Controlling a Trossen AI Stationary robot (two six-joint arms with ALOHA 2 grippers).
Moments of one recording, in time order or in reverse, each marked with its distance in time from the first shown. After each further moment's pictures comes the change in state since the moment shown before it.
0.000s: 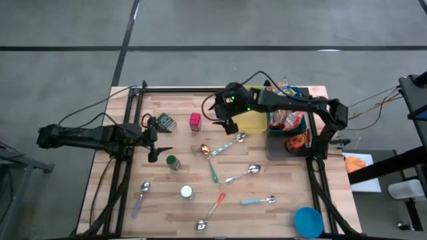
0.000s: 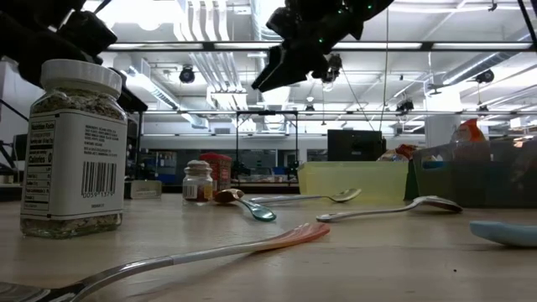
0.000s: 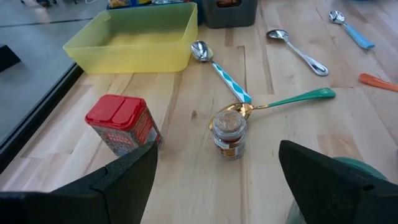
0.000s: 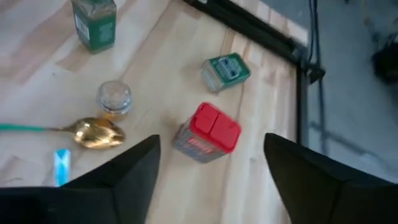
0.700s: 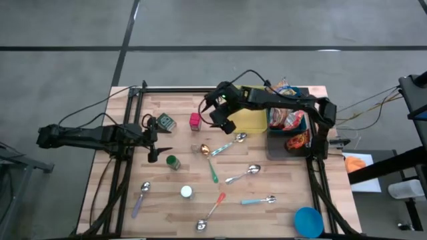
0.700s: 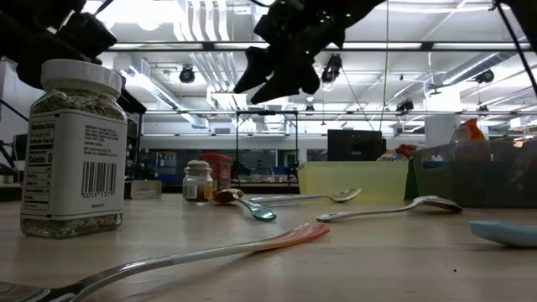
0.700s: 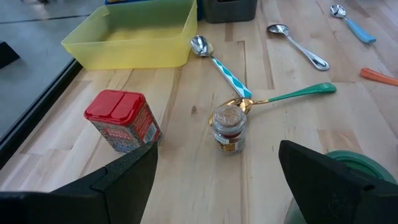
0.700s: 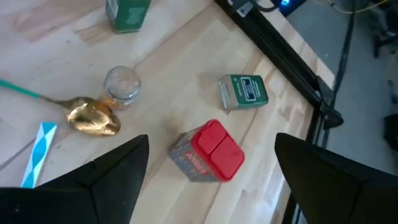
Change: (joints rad) left arm 0.000 0.000 0.000 -0.015 0.000 0.000; right arm -0.016 0.144 0.156 -0.096 -0.113 -0.288
